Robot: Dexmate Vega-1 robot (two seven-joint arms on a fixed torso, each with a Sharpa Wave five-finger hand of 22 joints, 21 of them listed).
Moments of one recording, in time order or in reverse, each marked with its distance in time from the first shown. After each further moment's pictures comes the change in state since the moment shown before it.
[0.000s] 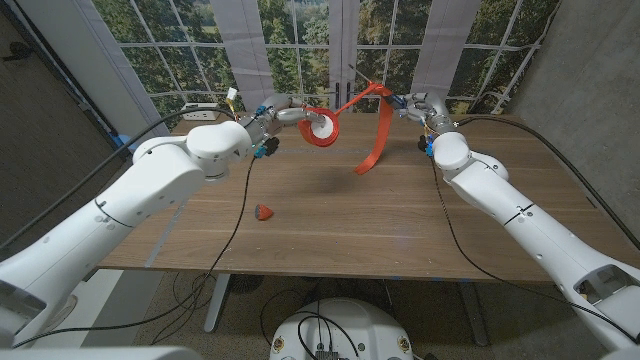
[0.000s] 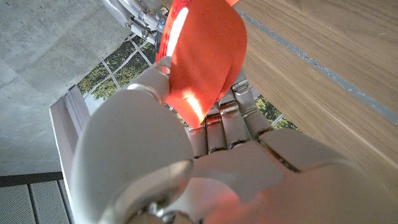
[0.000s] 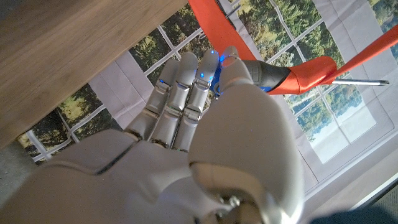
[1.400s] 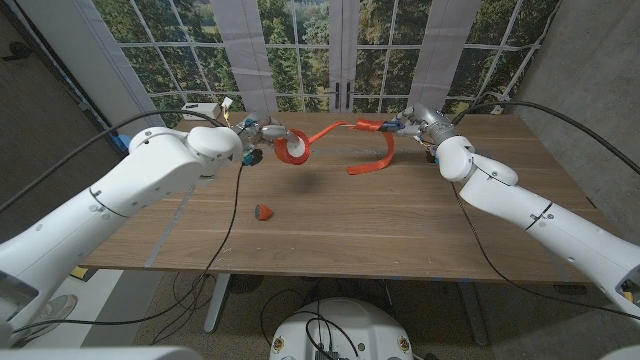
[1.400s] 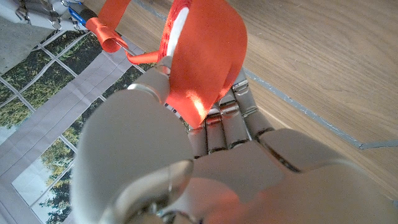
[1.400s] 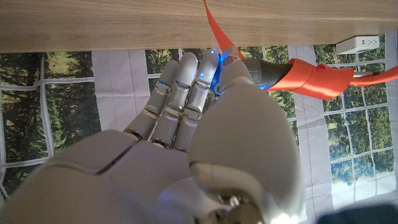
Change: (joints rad) left arm -0.072 0.047 0.043 0.006 0.006 0.319 0.078; left_hand 0.000 0.000 0.000 0.000 -0.005 0.007 0.000 -0.016 -0.008 0.013 0.002 -0.023 0.006 -0.002 -0.002 -0.016 0.016 -0.009 0.005 -0.001 0.000; right arm 0.042 -0.189 -0.165 -0.124 -0.353 -0.171 0.205; right_hand 0.000 0.000 0.001 0.001 0.000 0.000 0.000 0.000 0.000 -0.018 -0.018 0.000 0.006 -0.010 0.004 -0.012 0.017 -0.015 -0.014 0.000 0.000
